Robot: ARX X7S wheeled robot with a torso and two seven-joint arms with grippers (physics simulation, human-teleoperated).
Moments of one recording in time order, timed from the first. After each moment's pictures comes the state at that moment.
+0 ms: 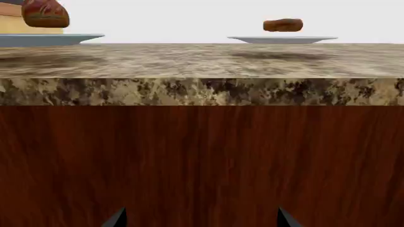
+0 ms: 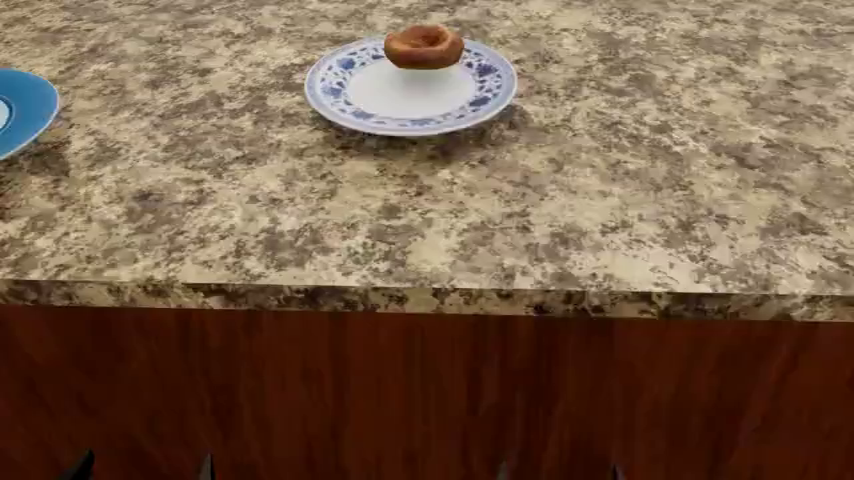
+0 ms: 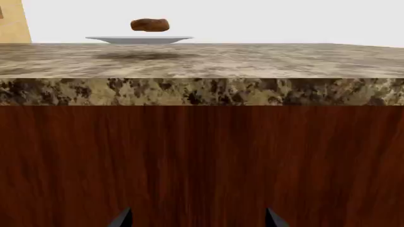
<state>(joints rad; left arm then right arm) 0.00 0.00 0.00 0.00 0.00 0.00 0.00 0.00 0.00 0.00 0.00 0.00 0.00 0.00</state>
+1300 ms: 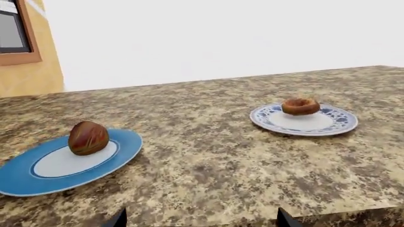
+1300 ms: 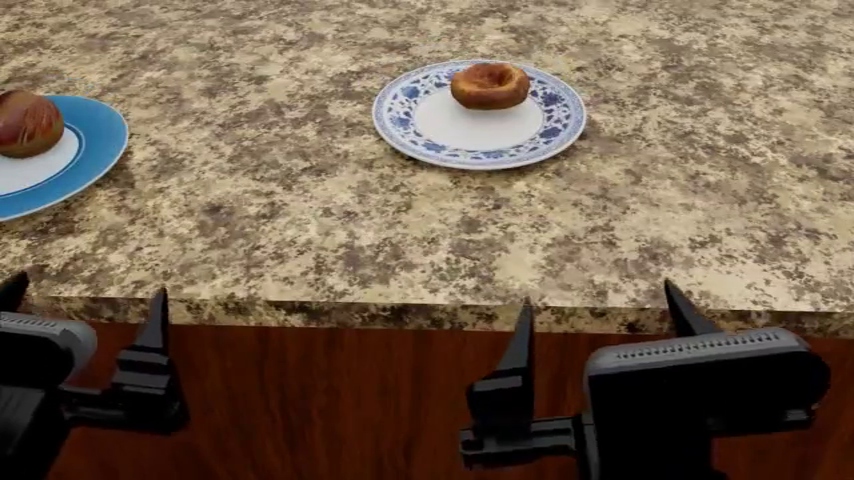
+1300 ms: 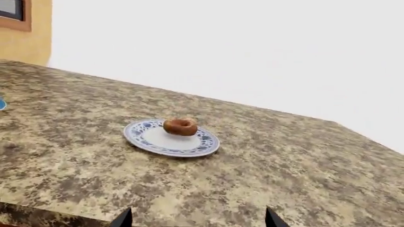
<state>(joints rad) -0.34 -0.18 0.04 0.67 -0.19 -0.97 -0.08 0.29 0.23 -0.08 -0.73 0.09 0.90 0.06</state>
